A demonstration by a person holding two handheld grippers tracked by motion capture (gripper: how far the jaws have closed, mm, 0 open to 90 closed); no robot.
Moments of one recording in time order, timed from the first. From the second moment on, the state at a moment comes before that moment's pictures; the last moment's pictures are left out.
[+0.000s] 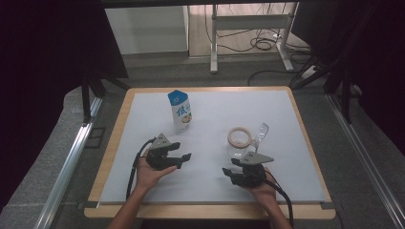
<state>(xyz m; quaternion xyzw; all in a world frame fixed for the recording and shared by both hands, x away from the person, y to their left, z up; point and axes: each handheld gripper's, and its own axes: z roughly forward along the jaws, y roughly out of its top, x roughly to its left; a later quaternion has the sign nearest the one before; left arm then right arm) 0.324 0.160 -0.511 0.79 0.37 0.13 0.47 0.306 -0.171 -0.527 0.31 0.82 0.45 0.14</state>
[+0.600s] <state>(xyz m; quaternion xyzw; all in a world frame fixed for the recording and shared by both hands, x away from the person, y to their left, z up) 0.329 0.192 -0.508 0.76 0.42 0.15 0.47 0.305 -0.168 -0.529 0.31 0.83 0.45 0.14</state>
